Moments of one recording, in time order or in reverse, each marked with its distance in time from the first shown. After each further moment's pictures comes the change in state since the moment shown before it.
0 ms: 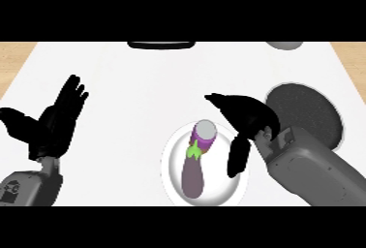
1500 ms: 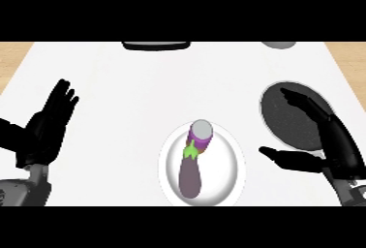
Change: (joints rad) left arm 0.052 0.072 -0.020 -0.036 0.061 0.034 -0.024; right arm 0.575 -0.171 -0.304 -0.200 -0.028 -0.758 -0.720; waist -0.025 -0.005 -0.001
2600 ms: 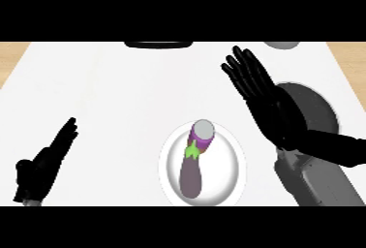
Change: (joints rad) left arm 0.193 0.114 -0.123 0.117 -0.110 -0.102 -0.197; right arm -0.282 0.342 -0.010 0.150 -0.522 0.392 -0.431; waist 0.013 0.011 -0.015
